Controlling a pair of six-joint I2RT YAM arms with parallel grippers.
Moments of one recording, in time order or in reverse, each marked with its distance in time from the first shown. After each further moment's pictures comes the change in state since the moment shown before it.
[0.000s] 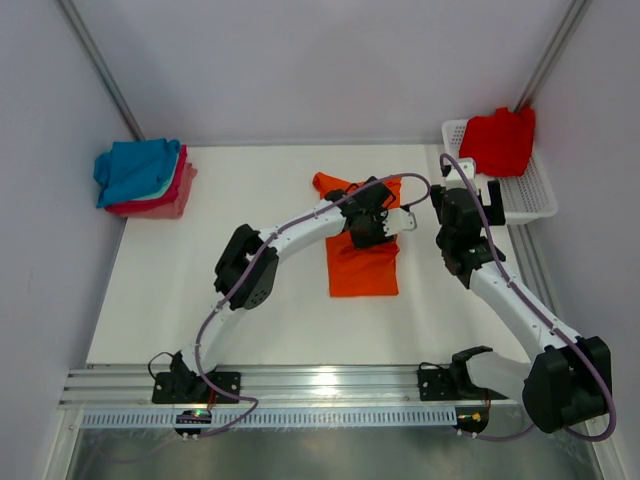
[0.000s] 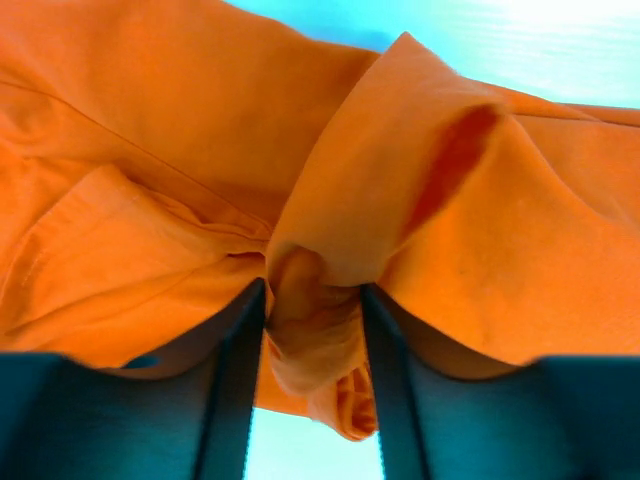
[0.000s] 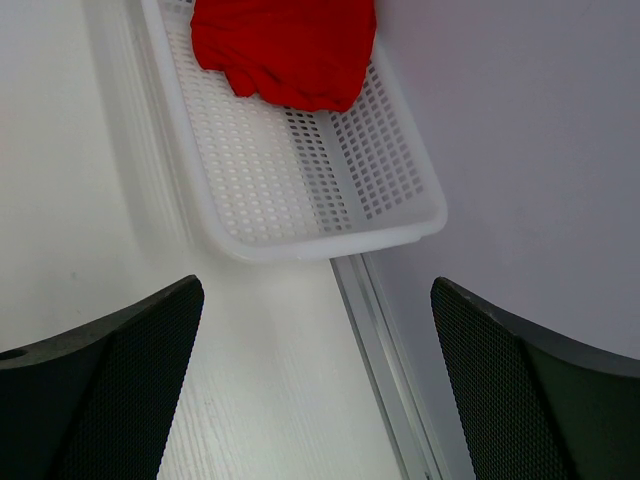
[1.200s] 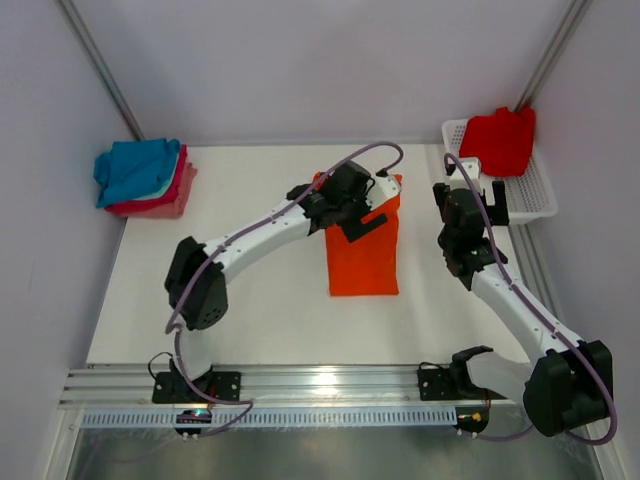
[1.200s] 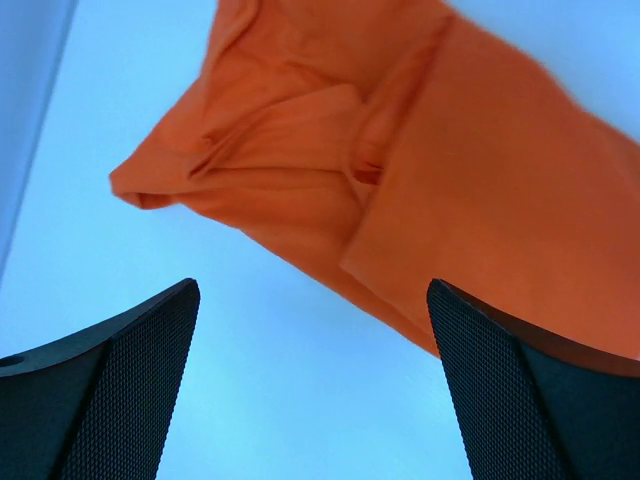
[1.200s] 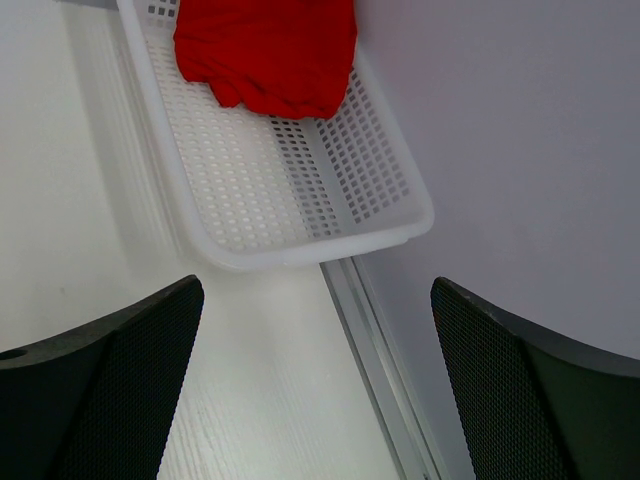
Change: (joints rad) left arm 0.004 -0.290 -0.233 0.217 -0.342 -0.203; right arm -0.006 -0.006 -0.004 0.024 0.014 -0.004
